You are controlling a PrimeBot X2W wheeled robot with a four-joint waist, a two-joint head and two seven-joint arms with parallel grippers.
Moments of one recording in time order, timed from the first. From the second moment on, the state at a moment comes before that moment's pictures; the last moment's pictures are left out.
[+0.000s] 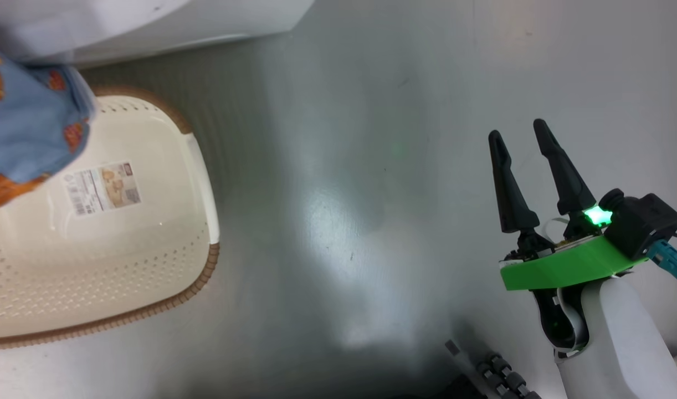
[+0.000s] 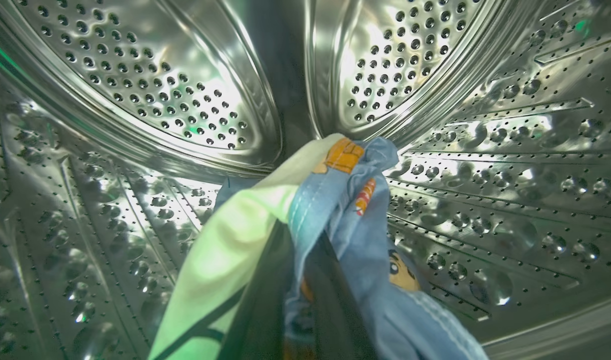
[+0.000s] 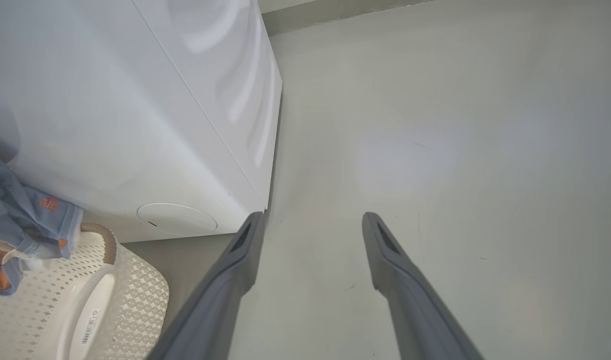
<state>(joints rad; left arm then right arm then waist) -1.37 0.33 0.03 0.68 -0.22 -0.12 0.04 -0.37 -0.08 0.09 0.07 0.32 0.13 -0.26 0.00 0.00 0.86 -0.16</state>
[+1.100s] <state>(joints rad) -1.58 0.41 -0.10 0.81 -0.31 -0.12 -0.14 -0.42 -0.07 0.12 0.11 0.33 0.13 -0.26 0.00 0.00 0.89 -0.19</state>
